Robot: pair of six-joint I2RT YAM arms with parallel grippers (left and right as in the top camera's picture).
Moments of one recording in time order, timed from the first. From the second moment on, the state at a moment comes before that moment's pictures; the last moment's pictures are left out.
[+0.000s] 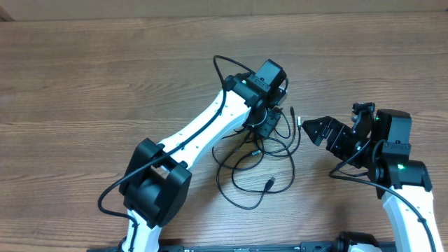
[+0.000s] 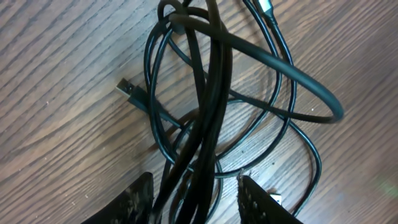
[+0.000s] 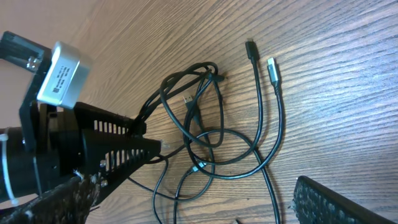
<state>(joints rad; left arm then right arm) -0.71 2.05 1.72 -0.98 0.16 -0.12 -0.11 1.04 0.75 -0.63 -0.56 0.46</state>
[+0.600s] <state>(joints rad) -0.71 2.01 1.72 -0.98 0.16 -0.09 -0.11 1.04 0.75 -0.63 -0.58 0.45</state>
